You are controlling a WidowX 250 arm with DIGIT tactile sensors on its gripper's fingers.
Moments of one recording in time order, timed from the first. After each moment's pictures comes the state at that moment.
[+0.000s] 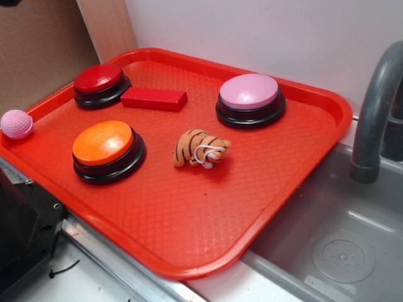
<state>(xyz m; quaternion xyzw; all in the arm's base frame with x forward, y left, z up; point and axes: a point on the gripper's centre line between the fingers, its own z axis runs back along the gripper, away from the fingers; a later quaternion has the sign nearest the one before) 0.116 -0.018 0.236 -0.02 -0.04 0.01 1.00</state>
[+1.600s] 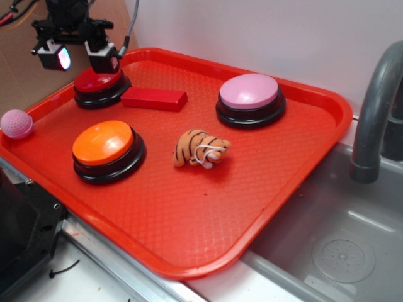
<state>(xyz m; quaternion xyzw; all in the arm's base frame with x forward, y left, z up) 0.229 0.131 0.066 0.06 -0.02 0.29 0.96</state>
